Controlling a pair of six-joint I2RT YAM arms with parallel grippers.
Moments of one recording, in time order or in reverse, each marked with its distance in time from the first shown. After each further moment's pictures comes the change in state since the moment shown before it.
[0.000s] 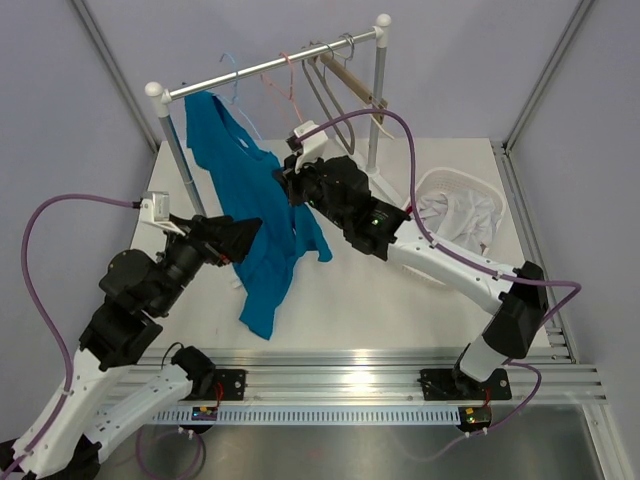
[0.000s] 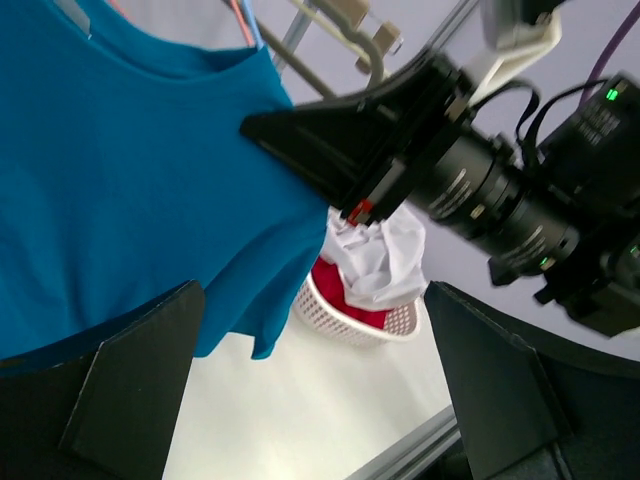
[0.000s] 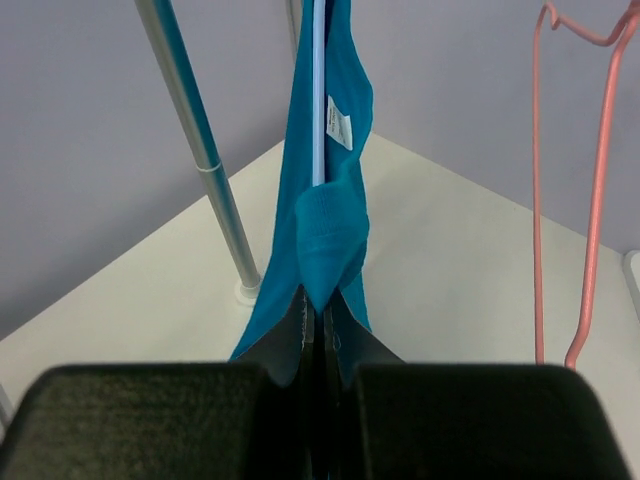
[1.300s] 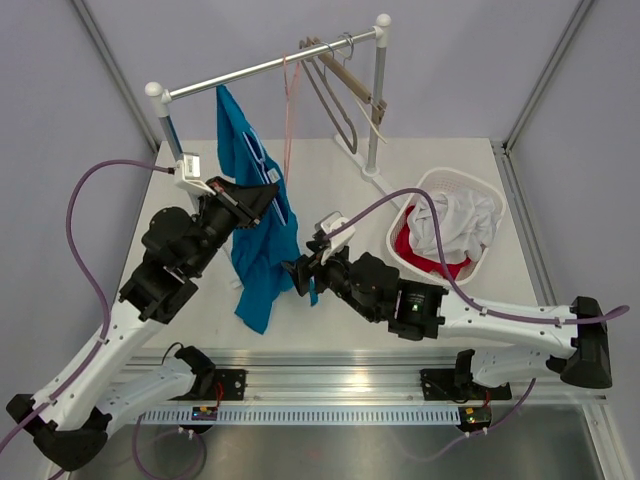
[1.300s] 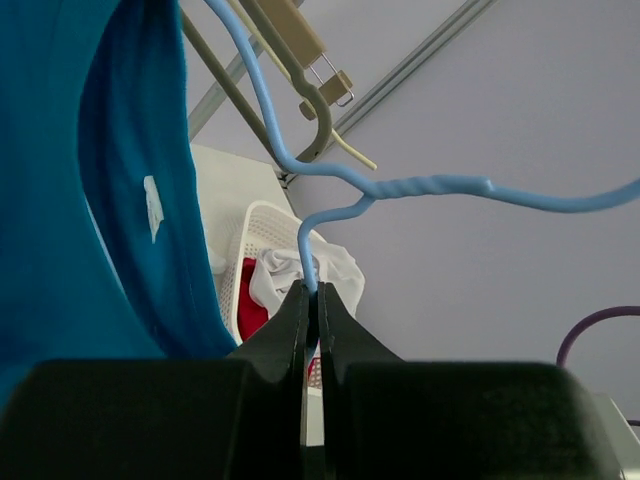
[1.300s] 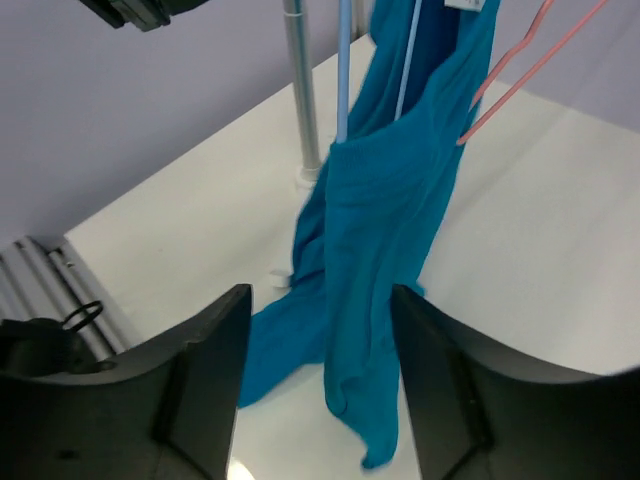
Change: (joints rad) left arm 0.002 0.306 0.084 0.254 0.017 -0.197; right arm 0.347 -0.398 -0.525 0.082 0.330 0.076
